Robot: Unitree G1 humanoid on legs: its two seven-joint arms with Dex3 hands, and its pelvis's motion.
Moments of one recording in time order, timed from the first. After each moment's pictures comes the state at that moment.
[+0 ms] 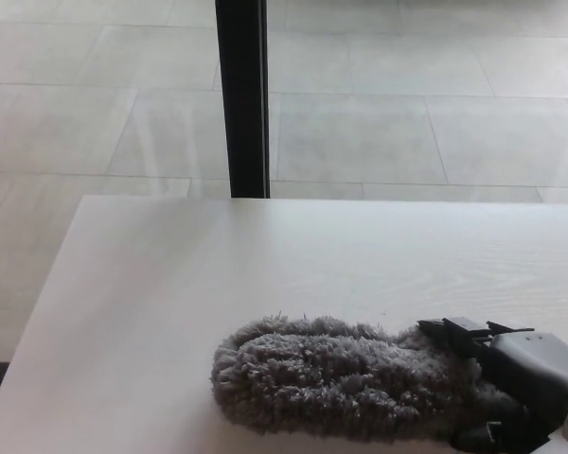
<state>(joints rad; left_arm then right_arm) 0.06 0.59 0.59 1.27 -0.22 -0.08 -0.27 -0.34 -0.66 0.51 0.39 -0.55 -0.24 -0.03</state>
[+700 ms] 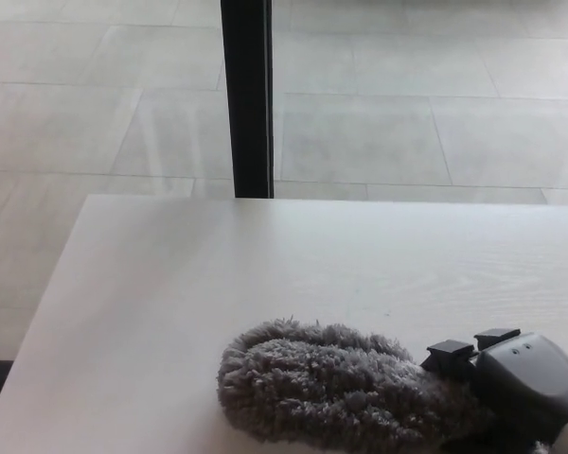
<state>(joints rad) 0.04 0.59 0.58 1.27 -0.22 -0.08 -0.27 -0.38 -0.66 0.65 0.51 -0.74 -0.29 -0.43</state>
